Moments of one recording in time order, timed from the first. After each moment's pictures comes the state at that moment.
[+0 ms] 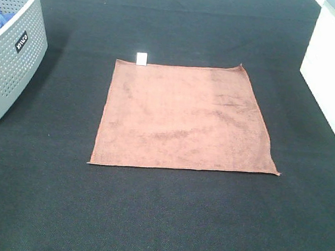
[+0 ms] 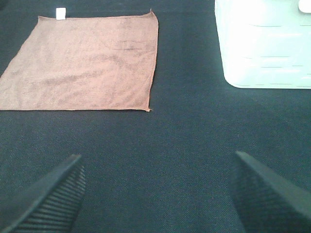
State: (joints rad) left arm -0.02 -0.01 -0.51 -0.20 1.07 0.25; right arm -0.01 0.00 -0.50 0.11 1.06 -0.09
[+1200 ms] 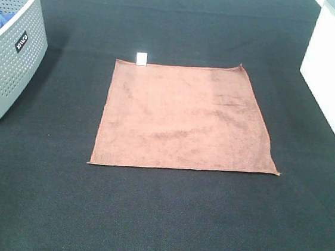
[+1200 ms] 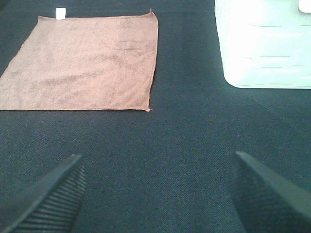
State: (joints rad) left arm -0.02 -0.01 -0.51 -0.20 1.07 0.25; right arm -0.01 0.00 -0.50 0.11 1.06 -0.09
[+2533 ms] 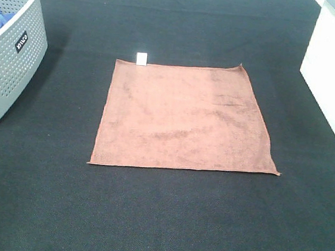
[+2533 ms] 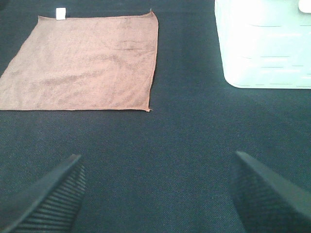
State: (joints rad) left arm -0.02 -0.01 -0.51 -0.20 1.07 0.25; right arm -0.01 0.00 -0.50 0.11 1.06 -0.09
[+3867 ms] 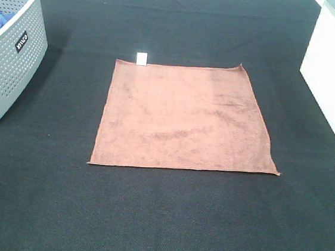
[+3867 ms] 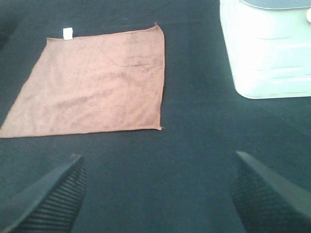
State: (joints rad) left arm -0.02 0.10 -0.52 -0.33 0.81 0.24; right arm -0.01 0.18 -0.52 0.16 0.91 -0.04
